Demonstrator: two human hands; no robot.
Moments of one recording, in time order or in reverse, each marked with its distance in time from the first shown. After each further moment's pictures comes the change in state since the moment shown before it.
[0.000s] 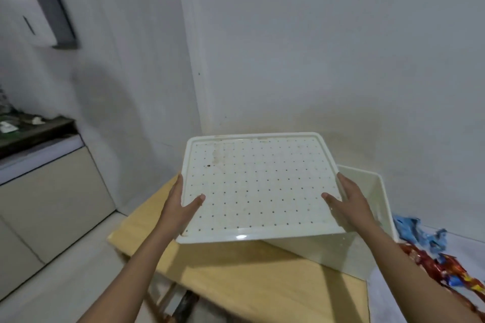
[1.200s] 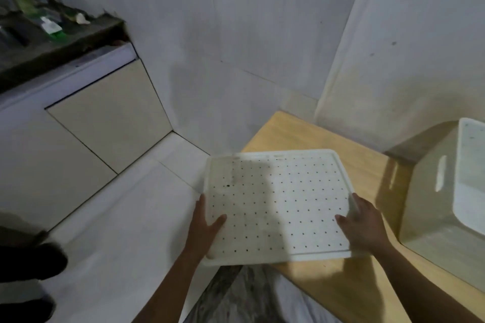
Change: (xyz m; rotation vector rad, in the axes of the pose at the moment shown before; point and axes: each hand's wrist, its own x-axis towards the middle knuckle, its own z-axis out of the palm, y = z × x) left_hand 0.077 -0.307 -0.161 0.084 -0.031 -0.561; right_hand 0.035 -0.054 0.381 -0.335 -0.336 0.185
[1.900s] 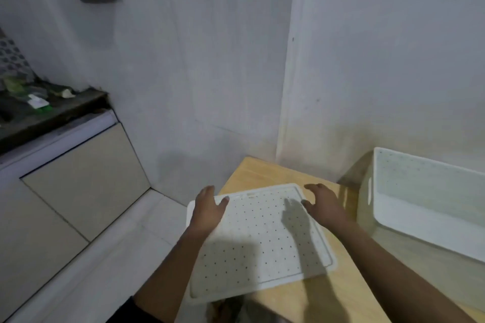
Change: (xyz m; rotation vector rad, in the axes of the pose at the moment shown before) left_hand 0.007 0.158 -0.004 0.392 0.017 0.276; right_hand -0.011 -0.075 -0.084 -0.186 0.037 -0.246
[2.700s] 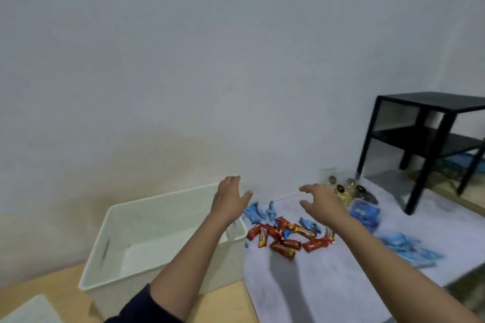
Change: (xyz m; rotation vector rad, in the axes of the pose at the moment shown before) left_hand -0.266 0.495 0.285 0.065 -0.375 0.975; right_hand -0.353 0.371 -0.284 0.035 0.551 0.610
